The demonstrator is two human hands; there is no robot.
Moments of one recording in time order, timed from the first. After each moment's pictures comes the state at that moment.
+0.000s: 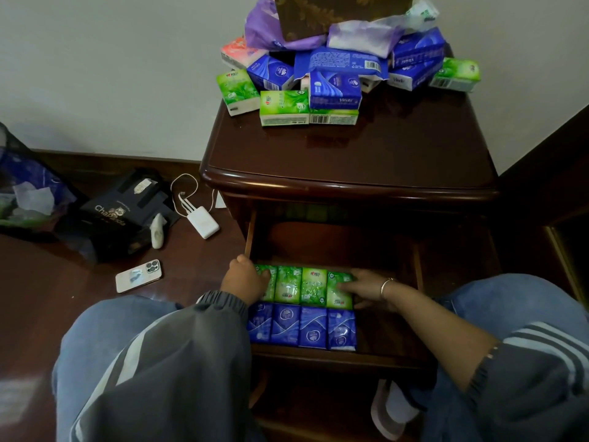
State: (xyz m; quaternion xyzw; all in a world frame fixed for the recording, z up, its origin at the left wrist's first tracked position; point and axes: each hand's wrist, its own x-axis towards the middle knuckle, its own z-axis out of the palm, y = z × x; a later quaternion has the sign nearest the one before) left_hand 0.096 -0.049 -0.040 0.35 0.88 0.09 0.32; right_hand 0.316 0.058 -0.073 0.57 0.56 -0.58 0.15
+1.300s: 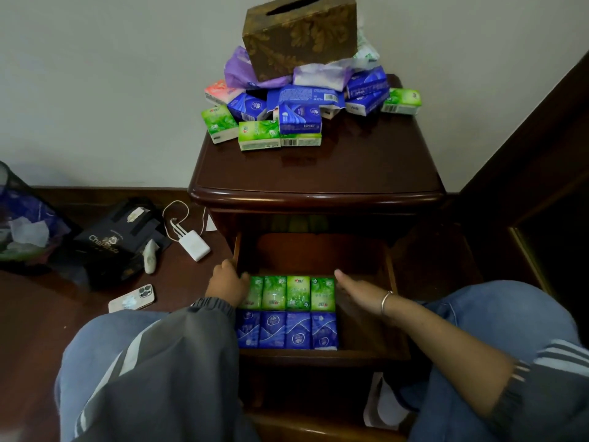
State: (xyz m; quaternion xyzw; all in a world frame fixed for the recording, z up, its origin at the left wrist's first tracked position) left_hand 0.092 -0.051 -0.032 0.35 0.88 0.15 0.29; right_hand 0.348 0.023 0.005 0.54 0.61 -0.57 0.13
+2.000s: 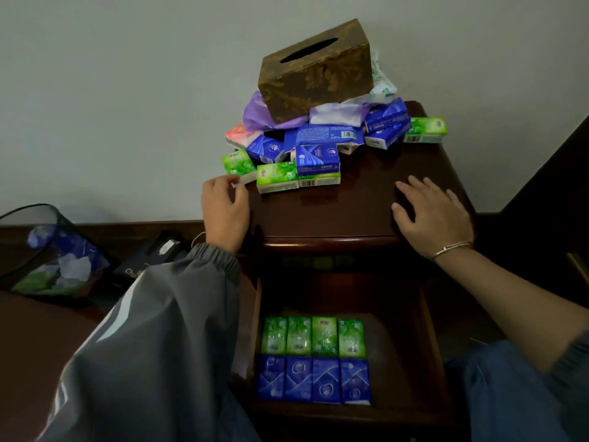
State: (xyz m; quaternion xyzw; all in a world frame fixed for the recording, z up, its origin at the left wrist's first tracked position) left_hand 0.044 0.062 0.114 0.41 0.79 0.45 0.03; right_hand 0.345 0.167 0.079 0.56 0.82 -0.02 -0.14
